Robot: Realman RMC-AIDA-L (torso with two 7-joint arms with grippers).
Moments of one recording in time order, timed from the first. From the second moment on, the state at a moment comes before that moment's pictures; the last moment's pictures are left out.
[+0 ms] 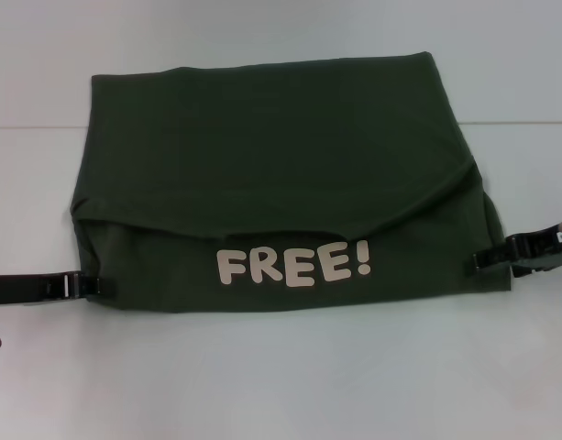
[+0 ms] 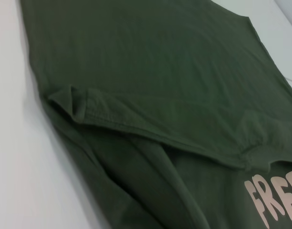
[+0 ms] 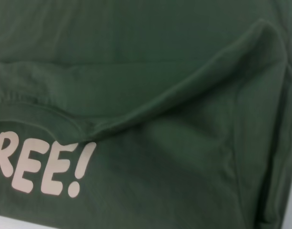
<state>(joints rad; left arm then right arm) -0.56 -2.05 0.38 0.73 2.49 1.39 -2.10 0.79 1.98 -0.79 -0.73 -2.66 -1.35 2.56</state>
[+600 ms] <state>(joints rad) -0.57 -2.05 0.38 0.73 2.48 1.39 -2.10 0.81 2.01 -0.81 -0.68 -2.66 -1.28 2.55</state>
